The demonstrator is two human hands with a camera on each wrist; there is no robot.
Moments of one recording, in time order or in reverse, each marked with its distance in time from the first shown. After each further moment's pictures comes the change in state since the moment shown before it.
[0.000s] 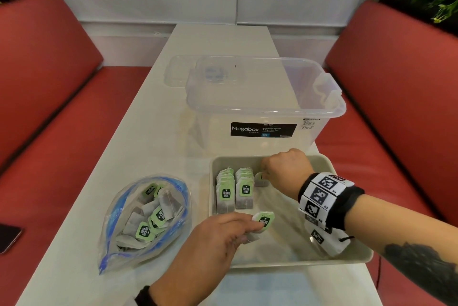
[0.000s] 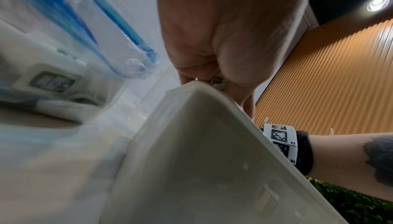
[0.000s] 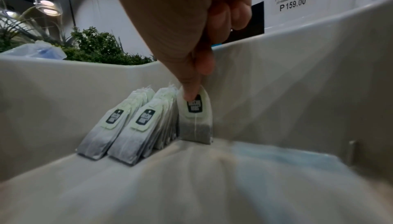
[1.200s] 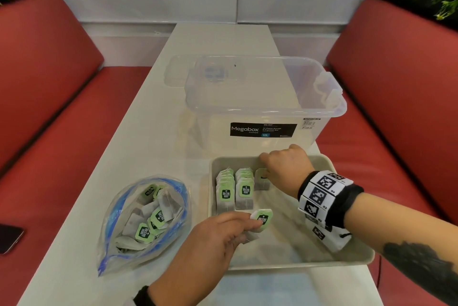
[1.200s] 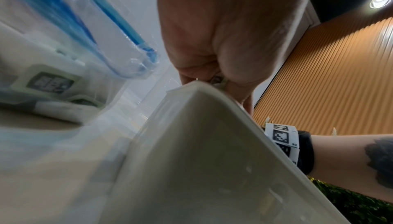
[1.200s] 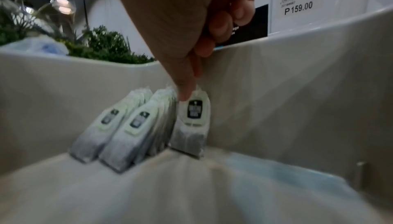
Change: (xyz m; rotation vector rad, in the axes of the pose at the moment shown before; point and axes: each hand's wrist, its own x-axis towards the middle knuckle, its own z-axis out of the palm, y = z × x) left_hand 0.003 -0.004 0.002 -0.019 0.039 0.016; right_hand -0.001 0.002 -0.005 0.061 0.054 -0.015
